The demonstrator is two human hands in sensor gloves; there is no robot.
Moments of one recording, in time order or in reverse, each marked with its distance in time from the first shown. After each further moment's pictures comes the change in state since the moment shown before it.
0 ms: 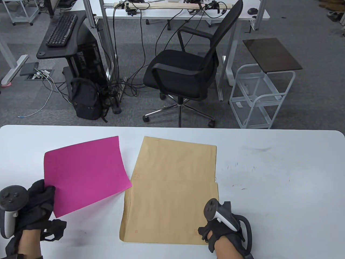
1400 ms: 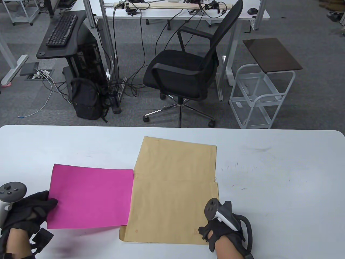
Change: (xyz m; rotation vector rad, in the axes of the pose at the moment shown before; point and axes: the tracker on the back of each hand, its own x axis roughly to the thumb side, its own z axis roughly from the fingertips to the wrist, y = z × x) left_hand -0.023 -0.006 -0.016 -0.495 0.101 -0.058; right_hand -0.002 0.000 -0.001 -0.001 0.006 -0.006
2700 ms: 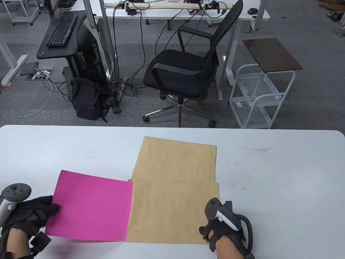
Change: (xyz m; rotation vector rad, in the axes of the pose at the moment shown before) left_hand -0.008 -0.011 -0.010 -0.117 0.017 -0.029; right_hand -0.001 0.000 -0.002 0.000 -0.005 -0.004
